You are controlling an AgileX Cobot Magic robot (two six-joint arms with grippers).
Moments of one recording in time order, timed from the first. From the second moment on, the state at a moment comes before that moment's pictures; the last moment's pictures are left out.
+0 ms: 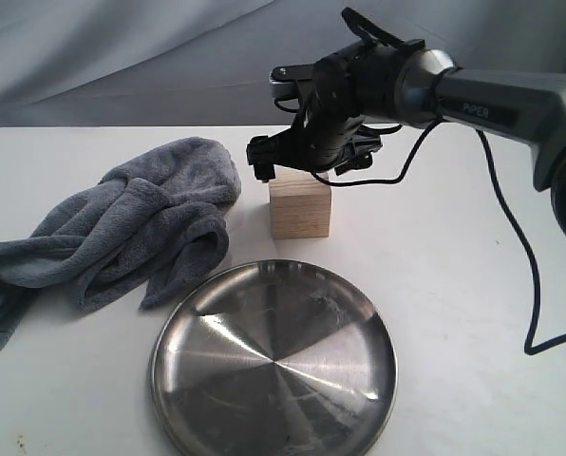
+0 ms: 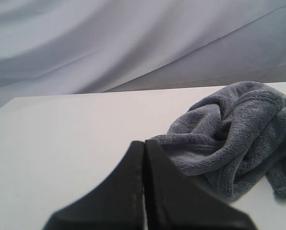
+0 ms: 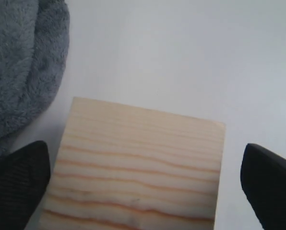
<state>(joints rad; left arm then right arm) 0.06 0.00 0.00 0.09 0.24 0.01 0.51 2.30 -1.89 -0.14 0.71 0.37</state>
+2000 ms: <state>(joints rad) 0.06 0.00 0.00 0.09 0.24 0.01 0.52 2.39 -1.89 -0.13 0.76 0.37</state>
